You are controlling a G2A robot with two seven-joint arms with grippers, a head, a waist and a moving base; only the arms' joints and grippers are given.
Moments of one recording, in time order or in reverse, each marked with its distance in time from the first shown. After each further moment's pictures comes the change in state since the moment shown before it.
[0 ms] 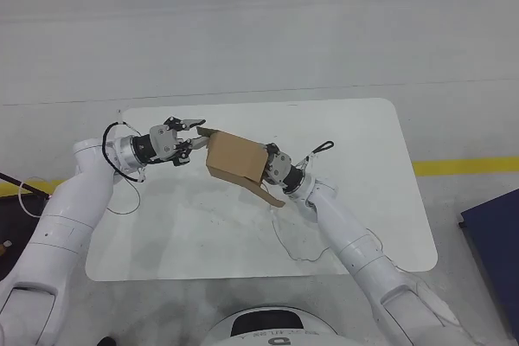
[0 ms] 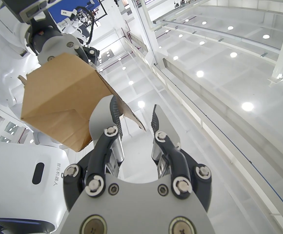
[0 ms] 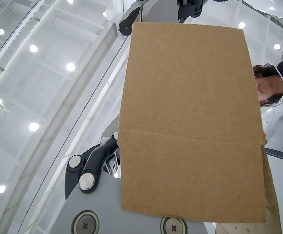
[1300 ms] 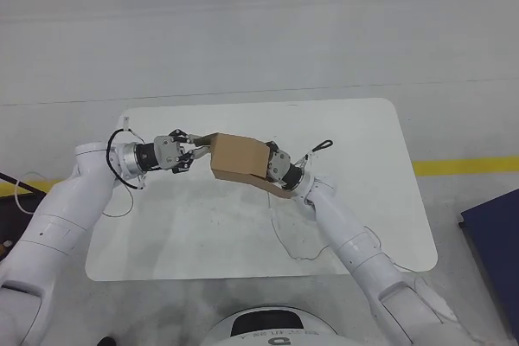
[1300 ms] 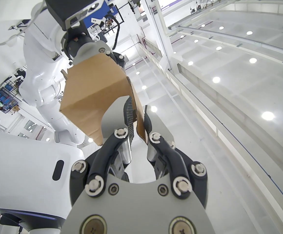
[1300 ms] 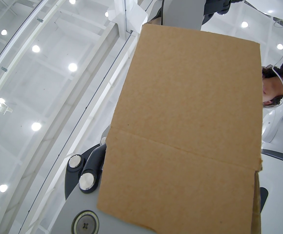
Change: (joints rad) left arm -0.050 0.075 0.176 -0.014 0.008 -0.064 -0.064; right arm 0.023 -0.010 -0.006 0.041 0.003 0.000 0.013
